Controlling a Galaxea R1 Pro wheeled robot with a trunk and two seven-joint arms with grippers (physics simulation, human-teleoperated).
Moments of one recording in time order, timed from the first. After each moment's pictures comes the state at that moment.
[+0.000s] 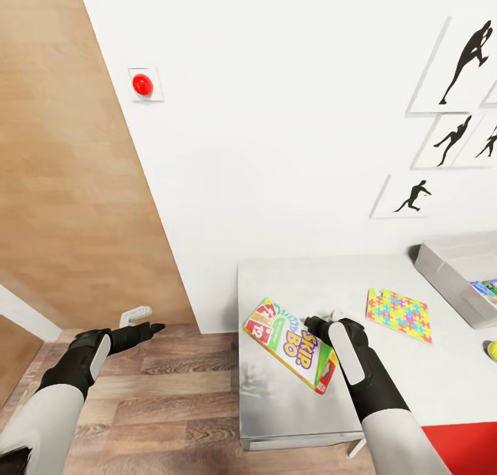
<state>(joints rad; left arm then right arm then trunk) -0.74 0.15 0.36 -0.63 -0.02 0.55 -0.41 -0.60 0.09 -0.03 -1.08 -0.60 0.68 -0.56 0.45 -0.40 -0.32</state>
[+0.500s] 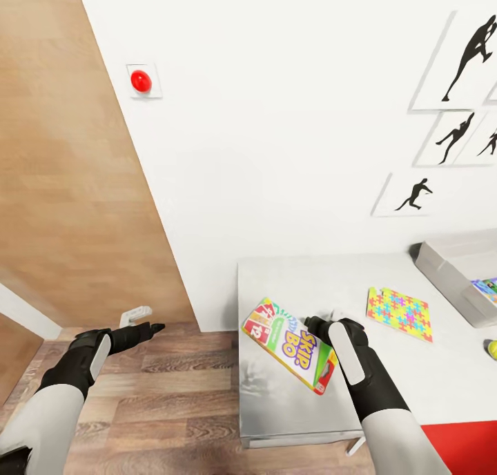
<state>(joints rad) -0.74 0.15 0.36 -0.63 -0.02 0.55 -0.41 -0.60 0.09 -0.03 -1.08 -0.60 0.68 -0.56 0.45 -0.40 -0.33</state>
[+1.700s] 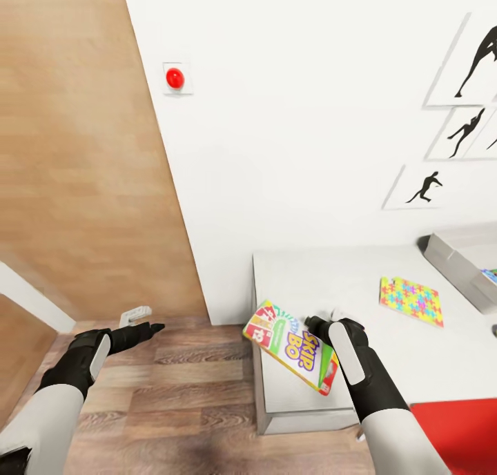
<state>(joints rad) -0.74 0.15 0.36 -0.63 -0.02 0.55 -0.41 -0.60 0.09 -0.03 -1.08 -0.60 0.68 -0.56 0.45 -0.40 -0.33</state>
